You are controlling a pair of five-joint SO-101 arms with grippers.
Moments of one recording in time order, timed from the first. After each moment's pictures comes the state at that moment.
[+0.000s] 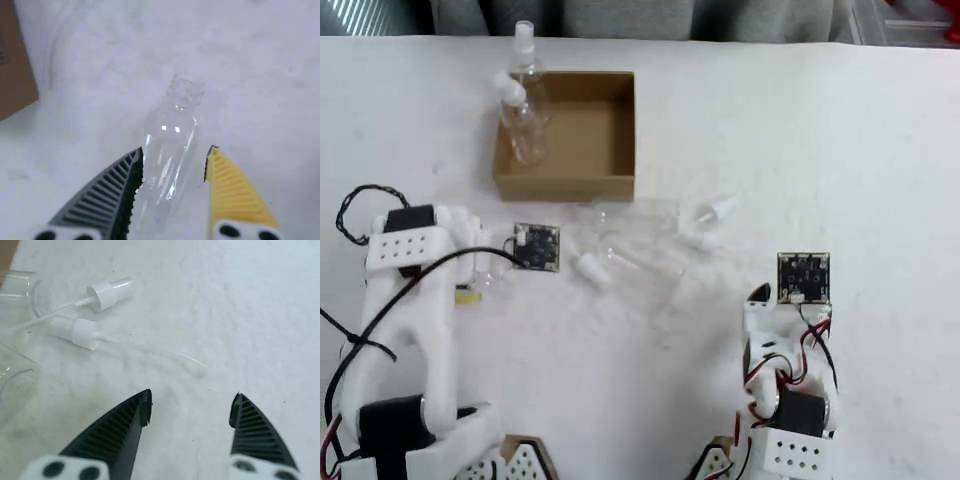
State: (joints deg) left arm -15.4 -15.2 37.6 66.0 -96.5; right arm 7.0 -102.5 96.4 53.6 12.9
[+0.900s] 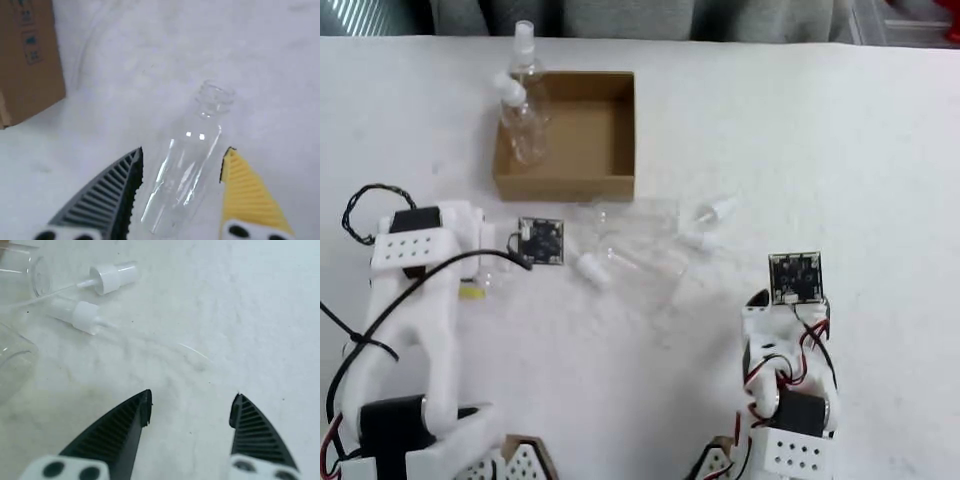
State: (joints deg) left arm -14.6 -15.2 38.5 60.9 -94.5; right arm 7.1 -102.5 96.4 55.4 15.4
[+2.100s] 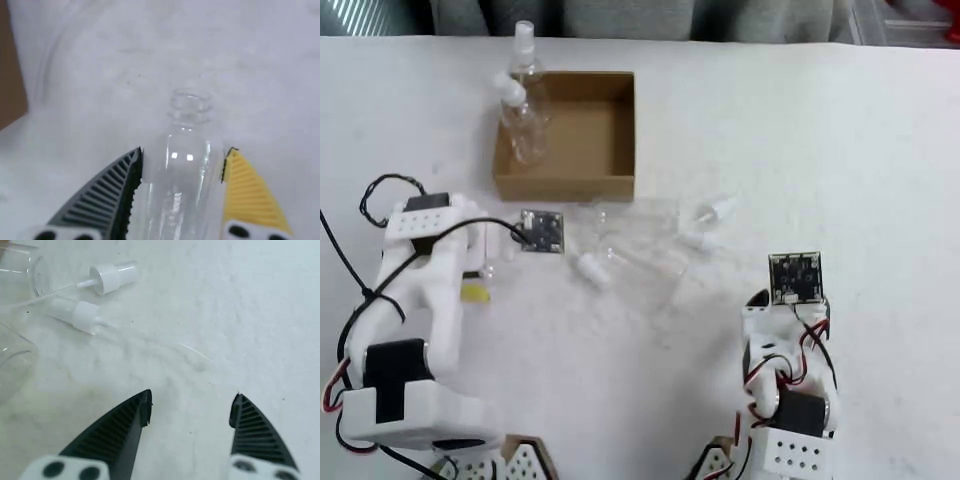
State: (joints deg) left arm -14.7 1.5 32.8 58.7 -91.6; right arm 7.1 -102.5 96.4 55.4 15.4
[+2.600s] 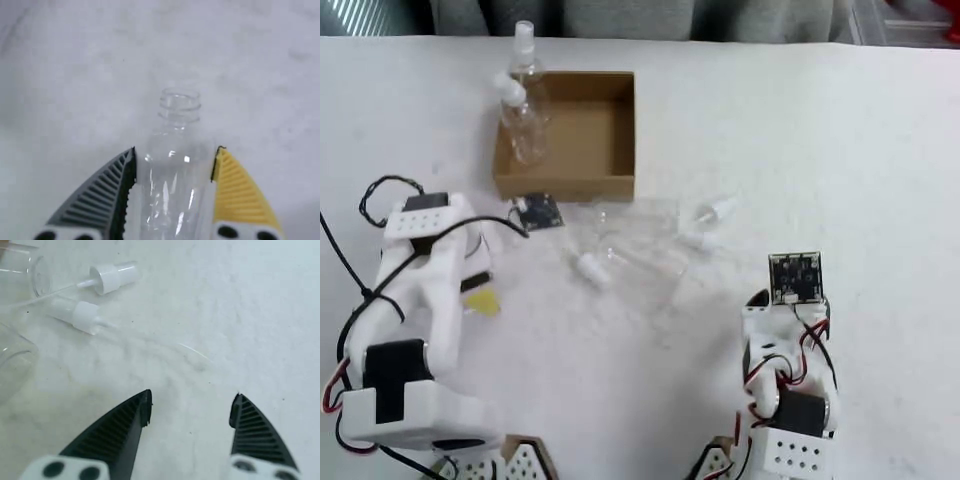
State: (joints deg) left arm -14.8 1.5 32.5 67.7 -67.0; right arm 7.1 -102.5 96.4 55.4 15.4
